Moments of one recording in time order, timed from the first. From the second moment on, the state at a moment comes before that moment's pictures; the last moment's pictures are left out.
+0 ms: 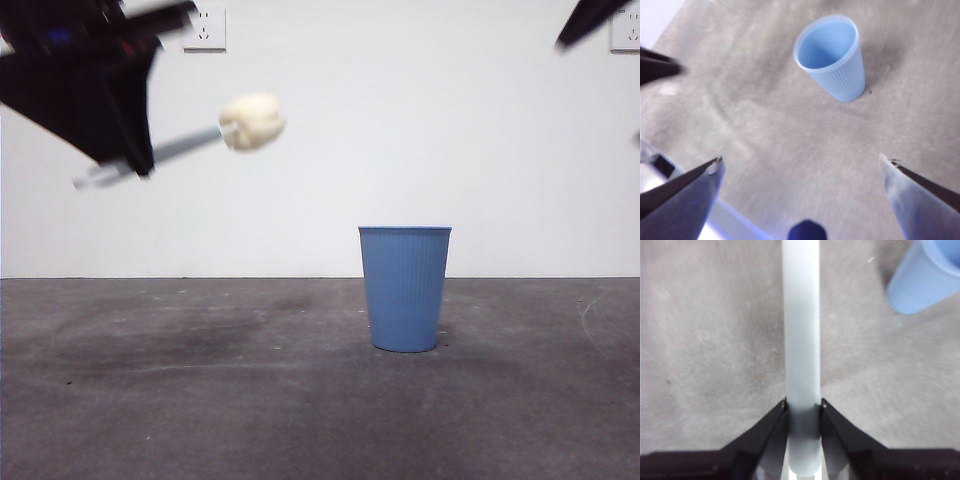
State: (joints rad) left arm -0.60 1.20 0.99 -0.69 -0.11 -0.26; right arm 0.12 0.84 0.75 -0.67 -0.59 0.02
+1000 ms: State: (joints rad) left arm -0.60 1.02 0.99 -0.96 0.10 -0.14; right arm 0.34 1.45 0.50 0.35 -0.39 0.04
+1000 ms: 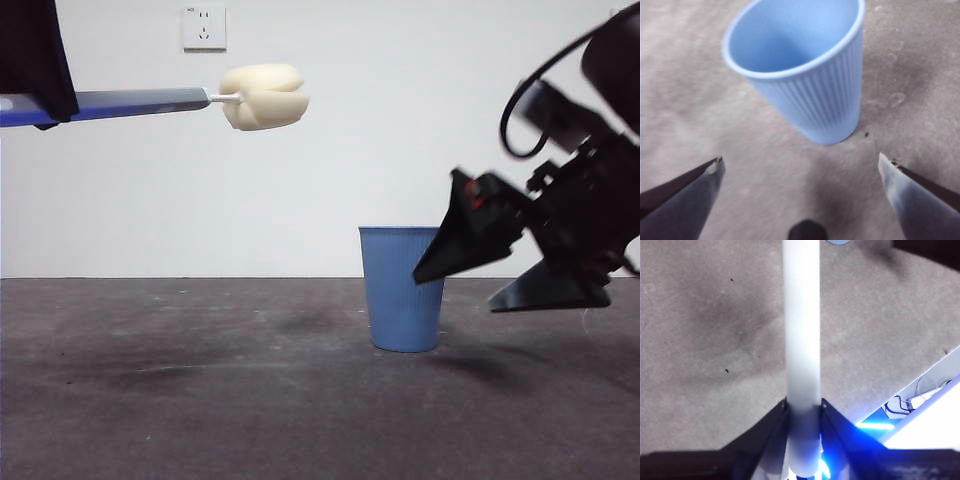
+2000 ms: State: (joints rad) left arm -0.60 1.02 0.99 -0.96 0.10 -0.14; right arm 0.42 1.88 0.54 0.95 -0.29 0.04
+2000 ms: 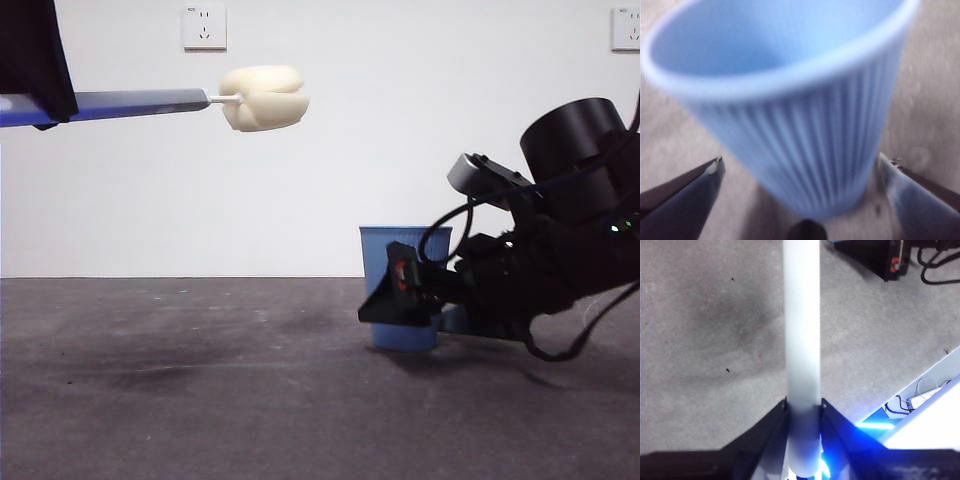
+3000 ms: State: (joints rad) left arm -0.60 1.02 0.99 -0.98 0.08 -0.11; right arm 0.43 1.85 0.60 0.86 -0.23 0.06
